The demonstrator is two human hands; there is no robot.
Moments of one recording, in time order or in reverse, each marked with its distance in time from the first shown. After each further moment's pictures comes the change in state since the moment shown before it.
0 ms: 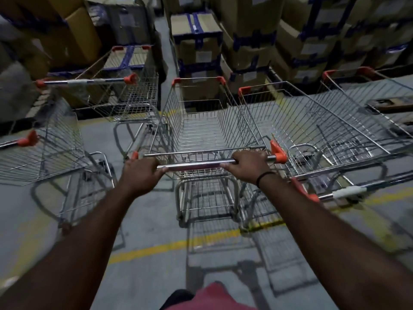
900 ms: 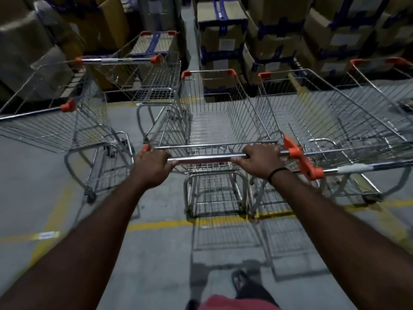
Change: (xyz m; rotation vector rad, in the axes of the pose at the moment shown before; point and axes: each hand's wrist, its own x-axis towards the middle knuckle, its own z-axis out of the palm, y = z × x) left_hand -0.108 0.016 0.005 -0.030 0.028 -0.054; right_hand -0.080 -0.009 0.011 -0.049 0.010 -0.087
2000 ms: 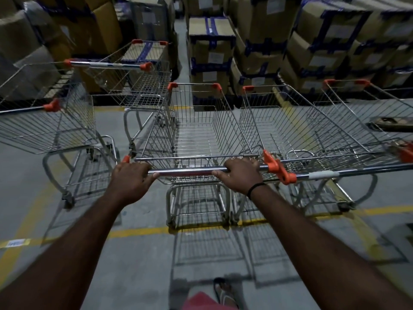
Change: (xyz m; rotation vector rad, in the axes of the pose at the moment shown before) left_hand -0.041 0.005 0.007 -0.048 0.033 -0.051; right_hand -0.032 -0.001 0.006 0.001 -0.008 -0.016
